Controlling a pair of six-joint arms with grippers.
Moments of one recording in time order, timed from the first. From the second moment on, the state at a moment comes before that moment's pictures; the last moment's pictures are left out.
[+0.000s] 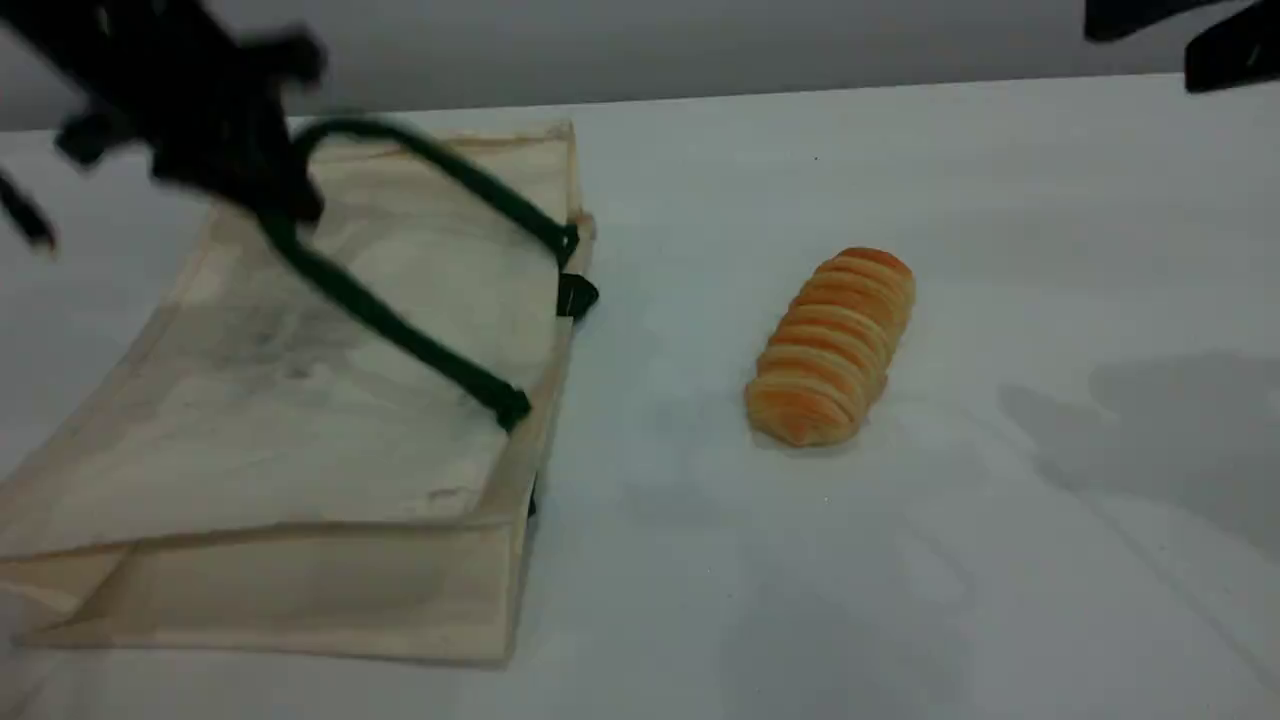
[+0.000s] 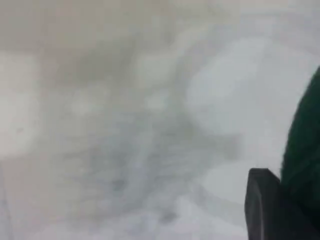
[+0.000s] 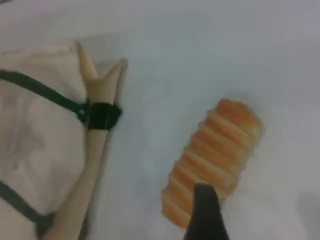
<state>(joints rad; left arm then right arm) -0.09 1.97 -1.33 -0.47 0.78 0.32 0.04 1.50 -0.72 1.29 0.50 -1.00</state>
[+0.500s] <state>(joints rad) -0.10 1.65 -1.41 -0.53 1.06 0.31 0.16 1.79 -0.72 1.74 0.52 -1.46</state>
